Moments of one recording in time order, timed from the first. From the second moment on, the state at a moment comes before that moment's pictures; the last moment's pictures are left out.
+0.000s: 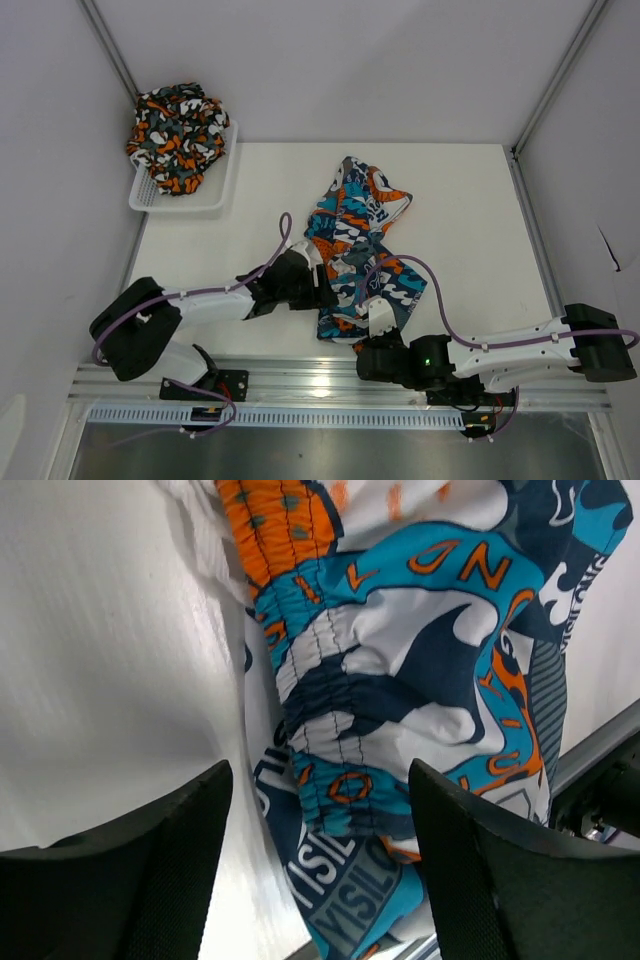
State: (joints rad) left arm -0.82 1.40 0.58 0.03 0.08 -0.84; right arm 1.58 1.11 0.58 -0.56 0.68 0.90
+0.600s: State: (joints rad) left arm -0.82 1.52 0.56 0.36 0.15 -0.89; right arm 1.58 1.11 0.57 -0.56 0.69 0.90
